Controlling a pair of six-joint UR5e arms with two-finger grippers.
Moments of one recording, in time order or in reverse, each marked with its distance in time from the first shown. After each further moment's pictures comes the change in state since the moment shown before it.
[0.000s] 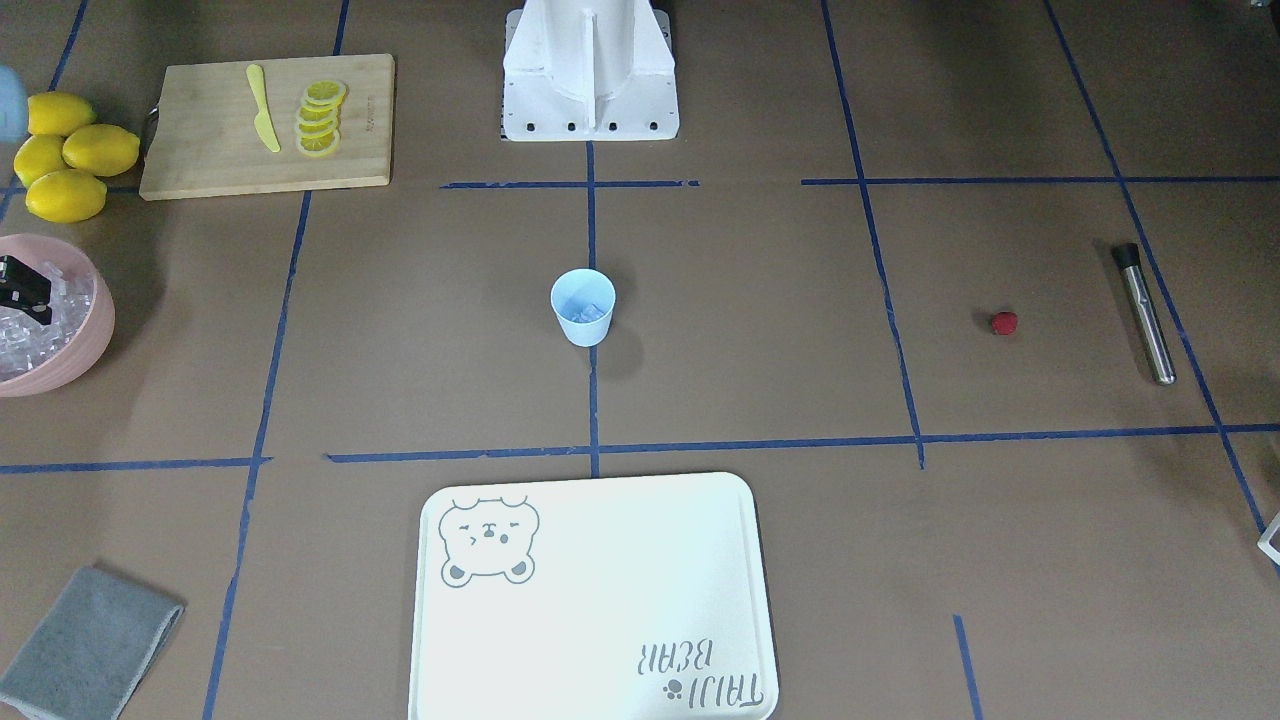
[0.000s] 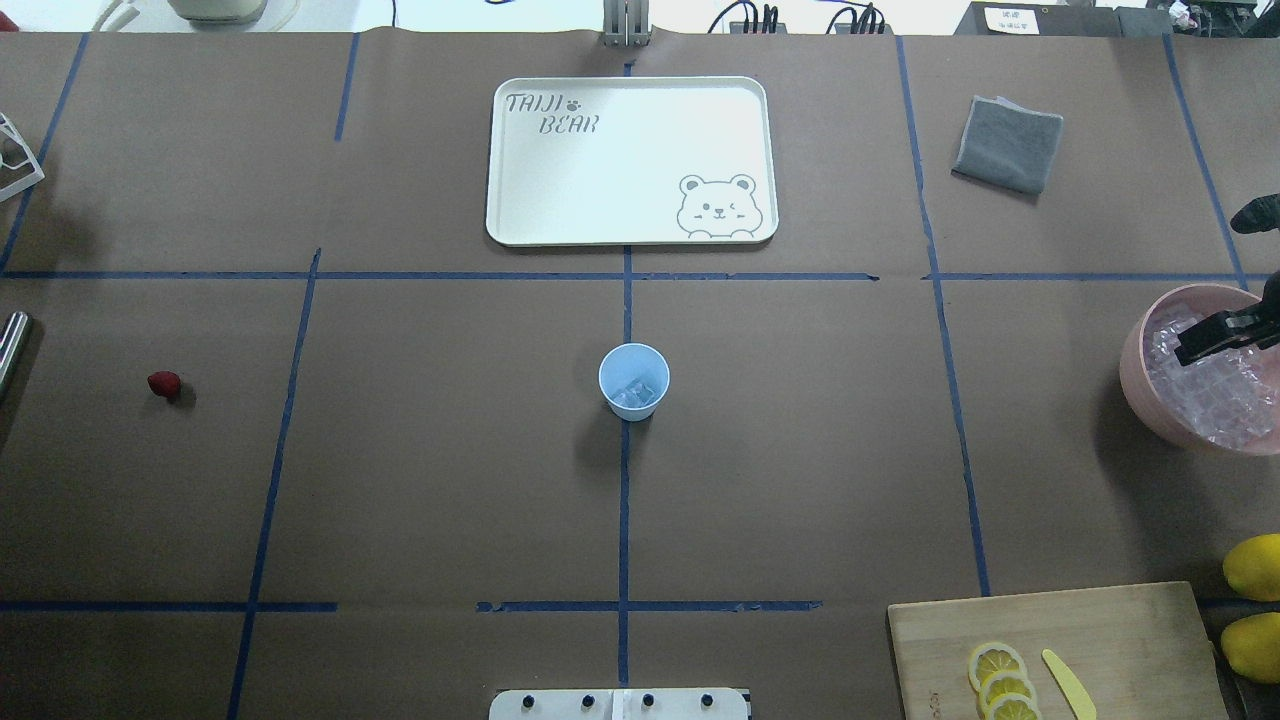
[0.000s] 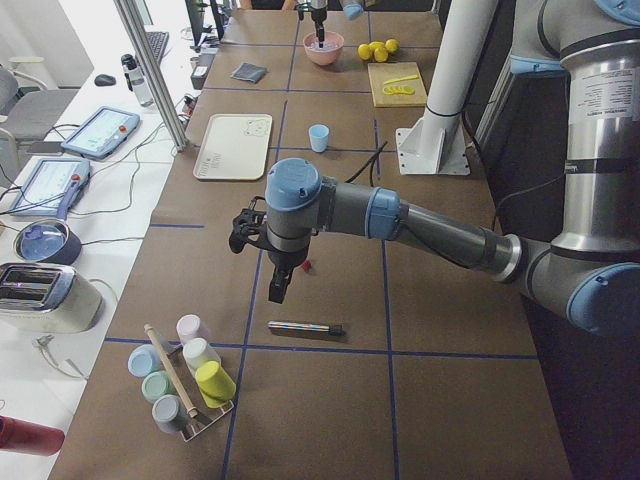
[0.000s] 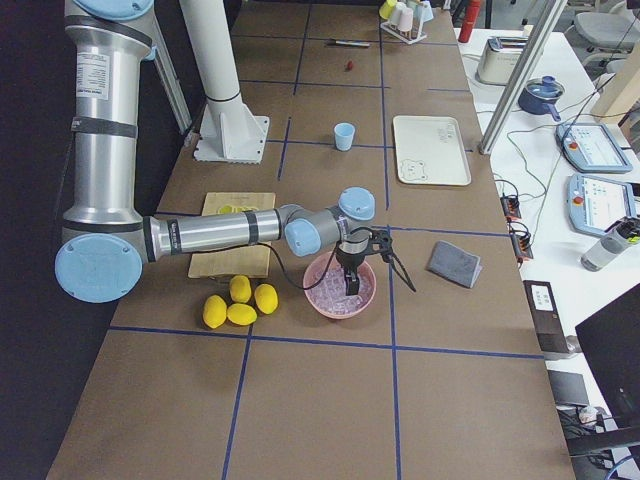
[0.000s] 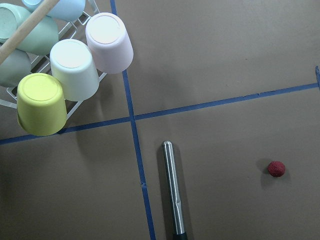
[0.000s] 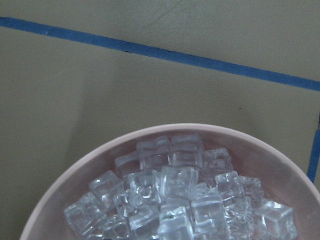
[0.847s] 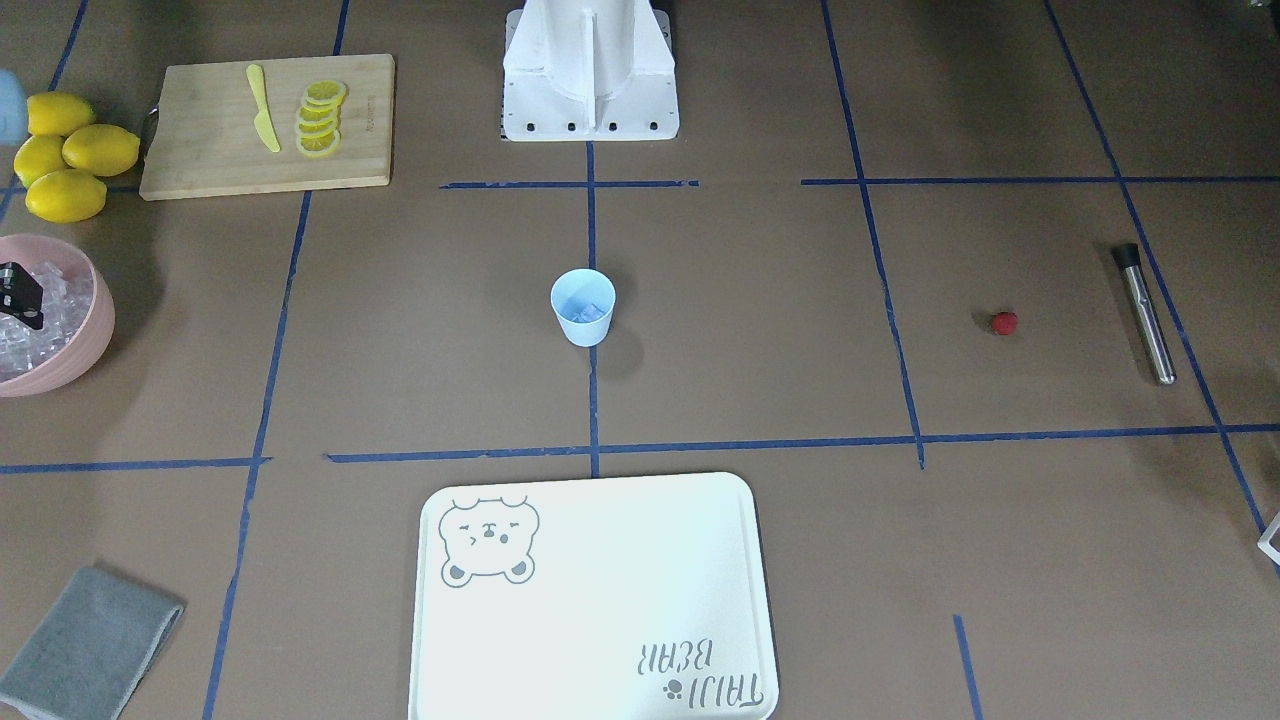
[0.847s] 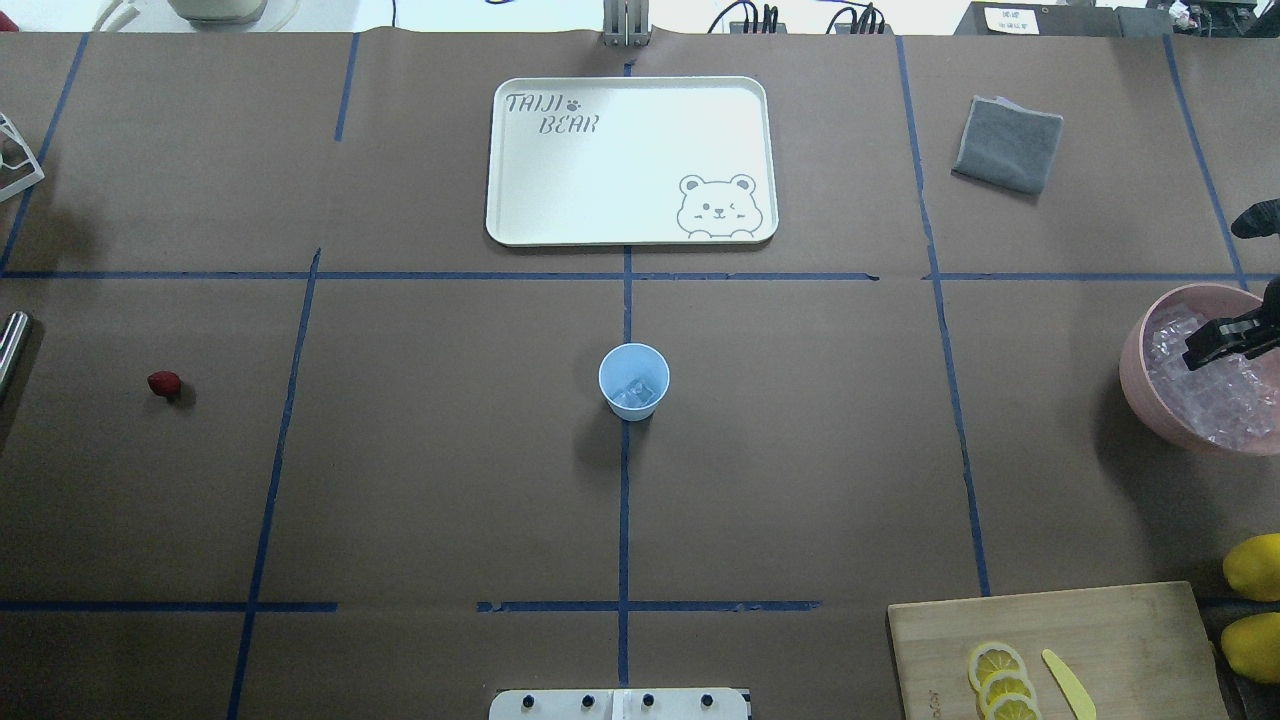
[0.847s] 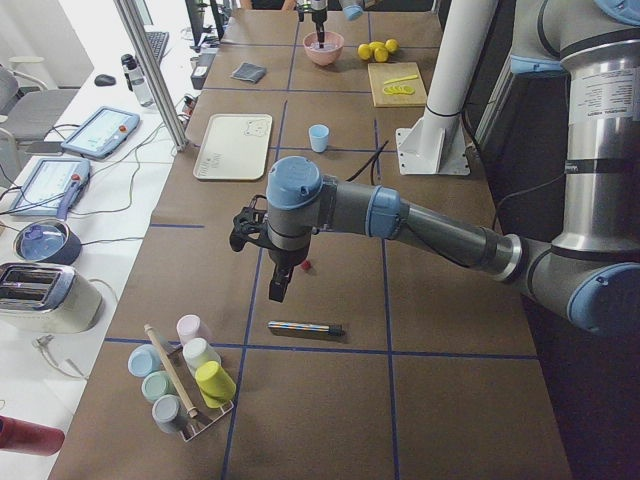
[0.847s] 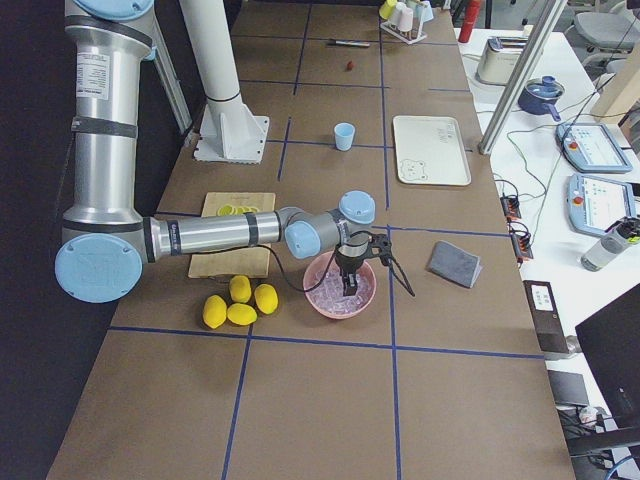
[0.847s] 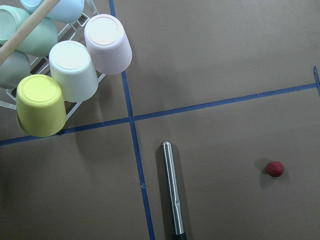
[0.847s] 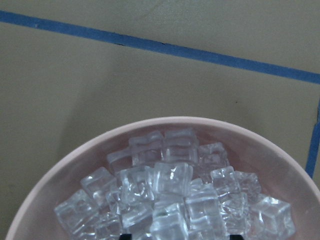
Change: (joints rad) left arm 0.000 0.001 -0.006 0.000 0.000 0.000; right arm -0.002 0.001 -0.014 -0.005 0.002 0.001
